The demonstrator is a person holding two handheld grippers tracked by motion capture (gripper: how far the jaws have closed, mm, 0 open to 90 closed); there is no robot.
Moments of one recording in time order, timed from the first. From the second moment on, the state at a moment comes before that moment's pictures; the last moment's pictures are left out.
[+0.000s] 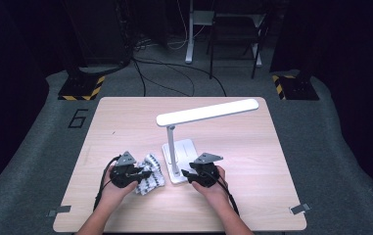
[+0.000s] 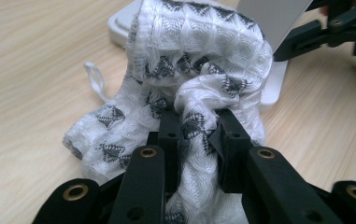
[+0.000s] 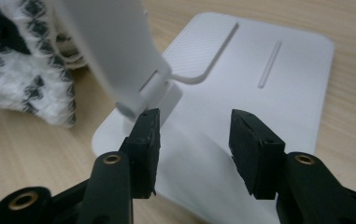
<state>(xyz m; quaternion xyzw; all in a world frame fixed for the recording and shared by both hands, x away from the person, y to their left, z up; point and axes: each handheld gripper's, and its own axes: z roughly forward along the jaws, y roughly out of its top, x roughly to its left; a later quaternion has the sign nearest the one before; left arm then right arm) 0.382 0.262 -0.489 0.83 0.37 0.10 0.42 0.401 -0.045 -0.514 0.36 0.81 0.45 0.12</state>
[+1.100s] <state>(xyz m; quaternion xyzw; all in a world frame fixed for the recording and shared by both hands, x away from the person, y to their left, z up) 0.368 0.277 -0.517 0.82 0.40 0.10 0.40 0.404 -0.003 -0.516 0.34 0.82 0.44 0.13</state>
